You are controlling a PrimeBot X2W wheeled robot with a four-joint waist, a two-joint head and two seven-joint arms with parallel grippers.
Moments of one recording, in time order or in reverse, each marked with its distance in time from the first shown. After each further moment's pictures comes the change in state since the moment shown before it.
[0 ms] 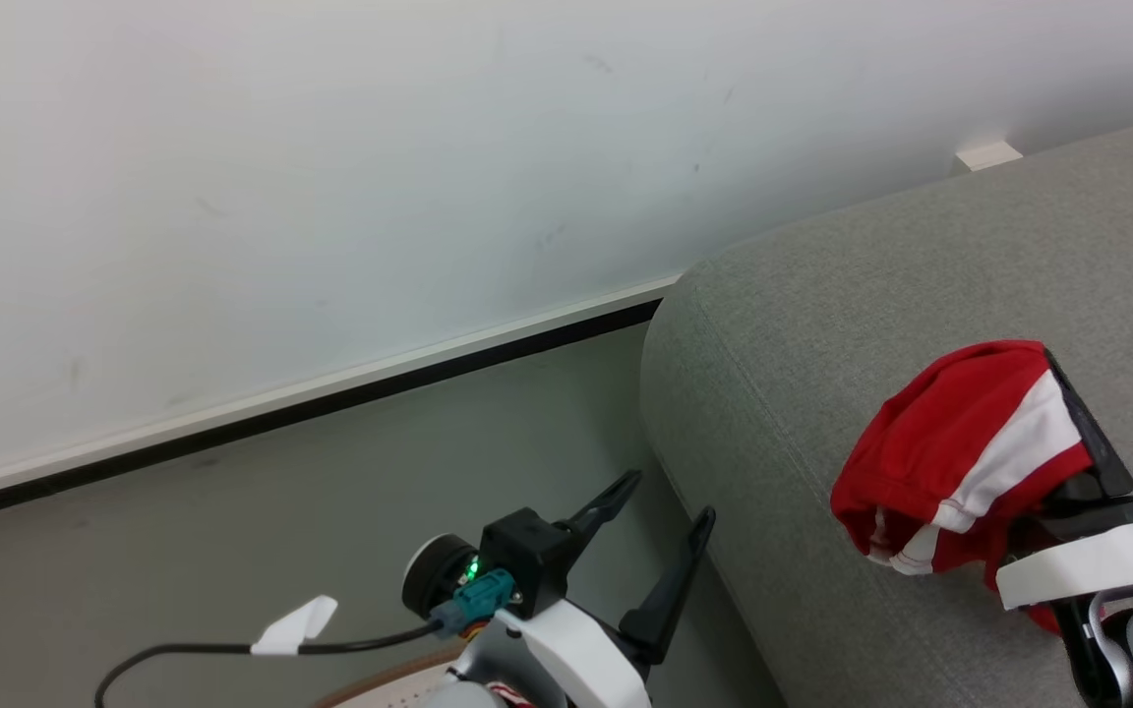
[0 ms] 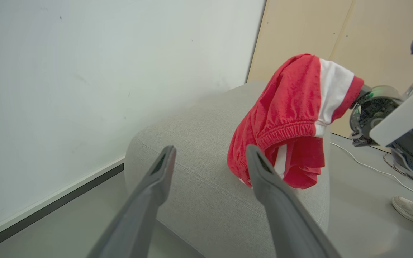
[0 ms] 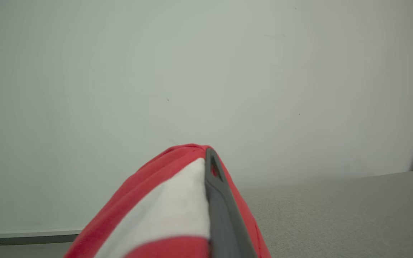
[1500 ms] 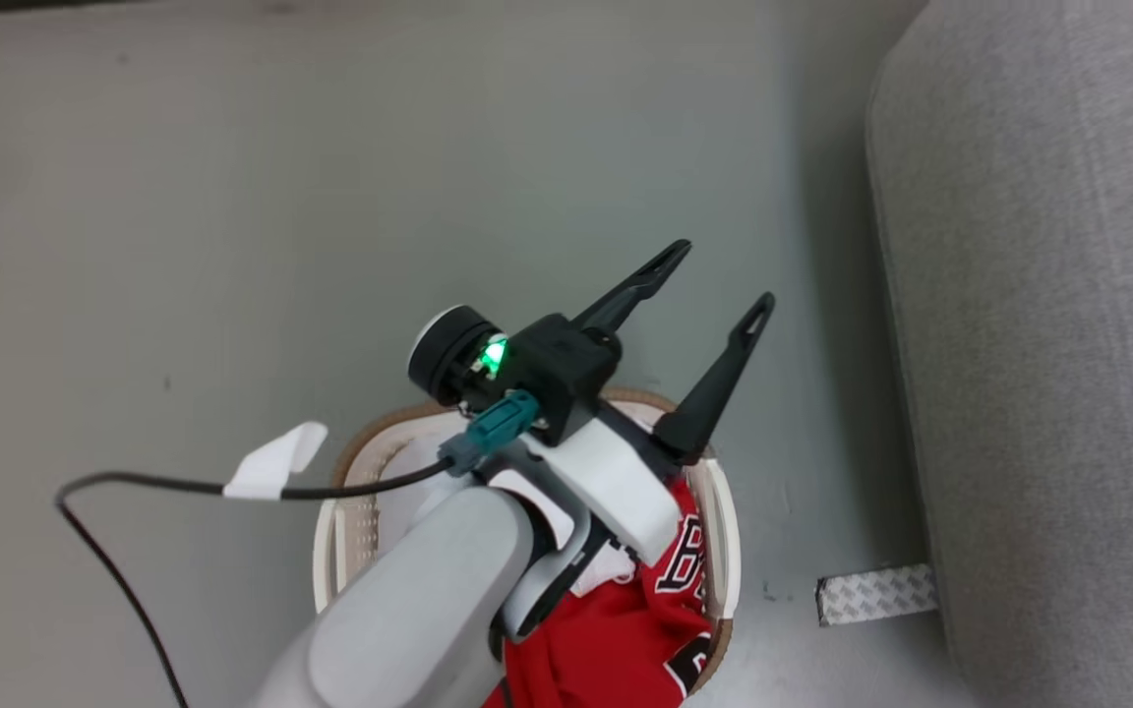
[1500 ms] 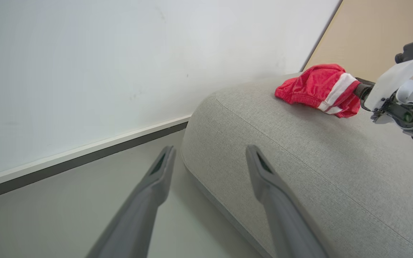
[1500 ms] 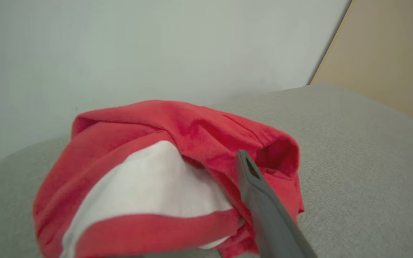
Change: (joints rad) left arm -0.345 -0.014 -0.002 0.034 0.056 -0.042 -0.029; right arm -0.591 -0.137 -0.798 0.632 -0.399 0.000 0.000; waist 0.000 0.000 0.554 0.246
